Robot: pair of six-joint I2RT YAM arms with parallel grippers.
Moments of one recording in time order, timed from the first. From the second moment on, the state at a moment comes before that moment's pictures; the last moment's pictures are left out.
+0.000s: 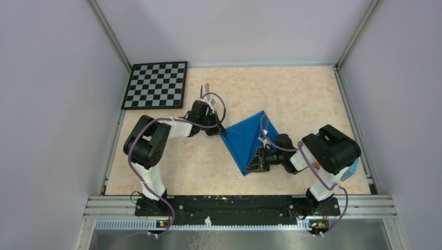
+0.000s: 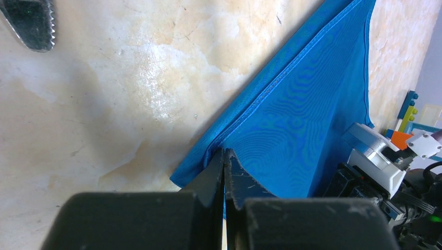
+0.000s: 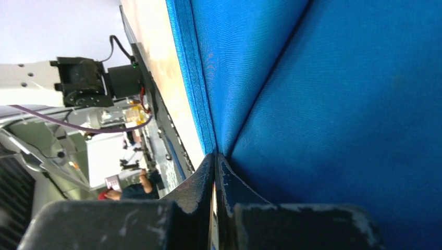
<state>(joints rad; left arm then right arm) -0.44 1.86 0.93 0.15 0.42 -0.68 0.51 1.77 0.27 0.85 -0.86 0.93</state>
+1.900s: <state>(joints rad) -0.43 1.87 0.94 0.15 0.47 -0.65 1.12 1.63 0.90 -0.38 0.14 0.18</state>
